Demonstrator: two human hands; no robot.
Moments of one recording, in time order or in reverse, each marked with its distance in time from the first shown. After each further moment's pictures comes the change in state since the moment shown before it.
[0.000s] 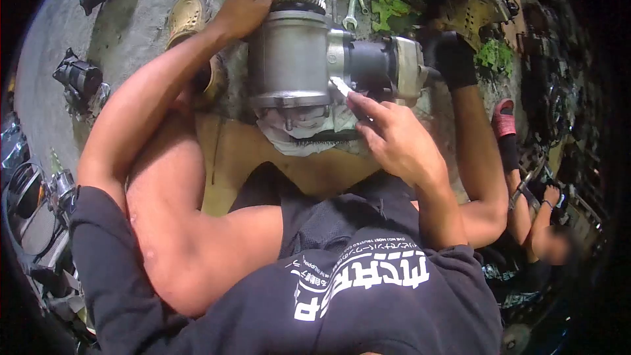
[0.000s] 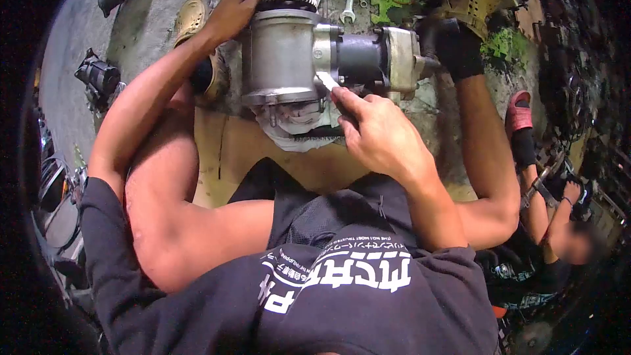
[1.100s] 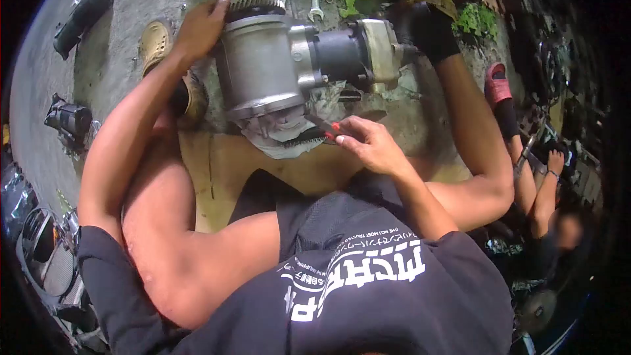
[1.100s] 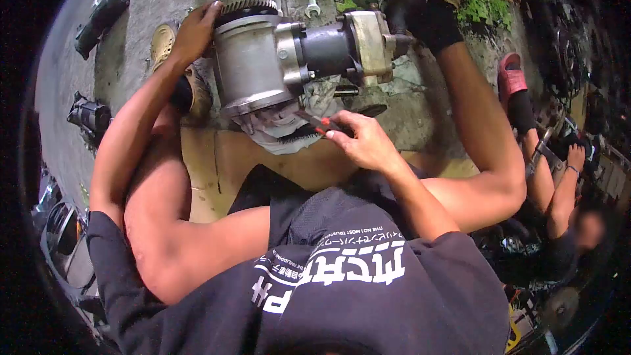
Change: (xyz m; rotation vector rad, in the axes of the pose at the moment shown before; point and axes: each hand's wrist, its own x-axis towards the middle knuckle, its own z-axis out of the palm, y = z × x) left_hand -0.006 0.008 0.000 0.052 0.013 -0.075; right_hand -0.043 0.061 0.067 0.482 -0.032 0.289
